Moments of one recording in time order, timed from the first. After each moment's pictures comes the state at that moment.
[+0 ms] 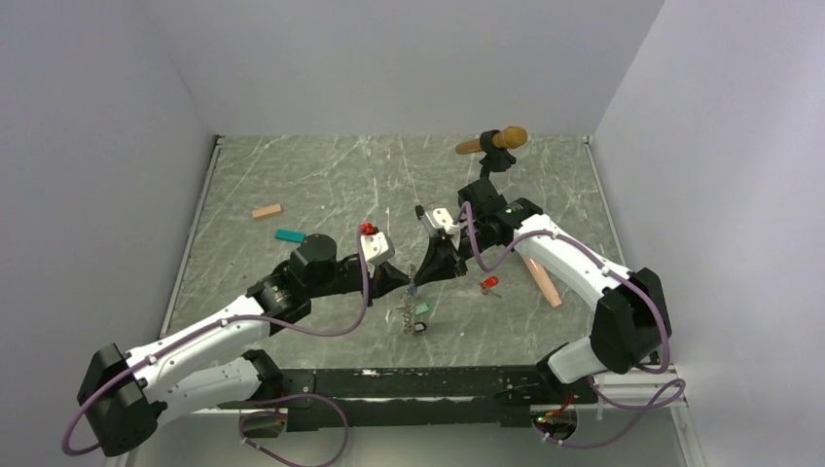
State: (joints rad) left arm -0.83 0.96 0.61 0.14 0.44 -0.04; right arm 0.56 1.46 1.14 -0.77 -1.29 -1.02
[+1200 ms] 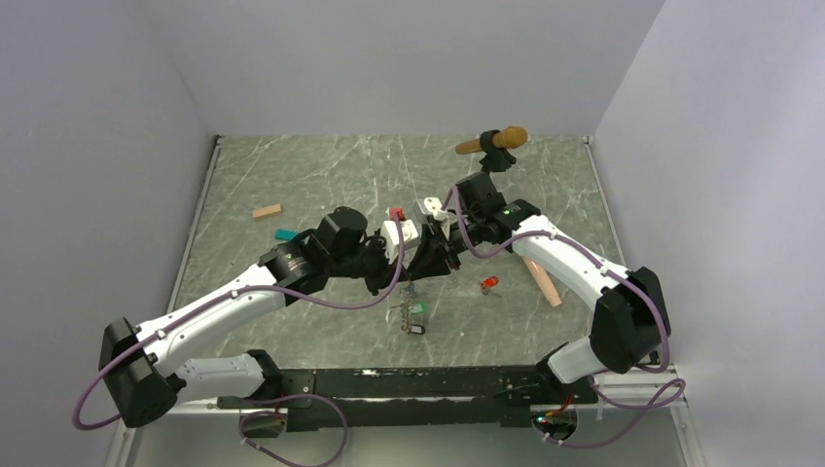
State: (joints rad) left arm -0.86 1.14 0.98 -0.39 0.36 0.09; right arm 0.57 1.47 1.13 -0.58 -1.24 -0.72
